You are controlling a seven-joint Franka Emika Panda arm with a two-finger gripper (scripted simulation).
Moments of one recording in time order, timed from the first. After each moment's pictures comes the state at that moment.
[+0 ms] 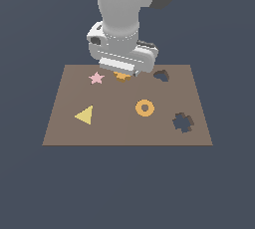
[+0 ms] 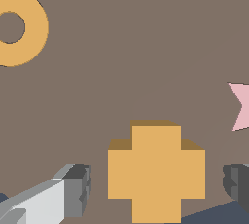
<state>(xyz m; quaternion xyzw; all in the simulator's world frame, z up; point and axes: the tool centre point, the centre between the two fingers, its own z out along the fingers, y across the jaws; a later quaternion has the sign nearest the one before) -0.099 -0.016 0.050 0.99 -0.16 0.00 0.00</state>
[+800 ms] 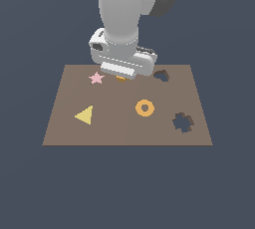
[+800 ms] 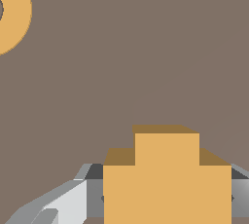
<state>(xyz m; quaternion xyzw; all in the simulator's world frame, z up) -0.099 -0.015 0.031 0.99 -0.16 0.00 0.00</state>
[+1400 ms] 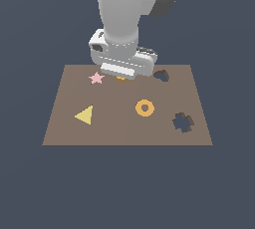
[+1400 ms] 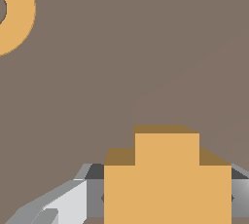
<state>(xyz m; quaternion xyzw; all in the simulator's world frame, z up) -0.097 -0.015 0.031 0.99 -0.15 0.00 0.00</state>
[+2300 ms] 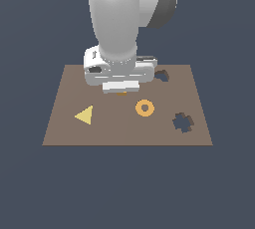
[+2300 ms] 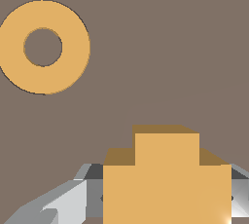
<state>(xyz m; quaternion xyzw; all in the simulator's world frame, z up) -0.042 -0.022 0.033 1.00 0.04 0.00 0.00</state>
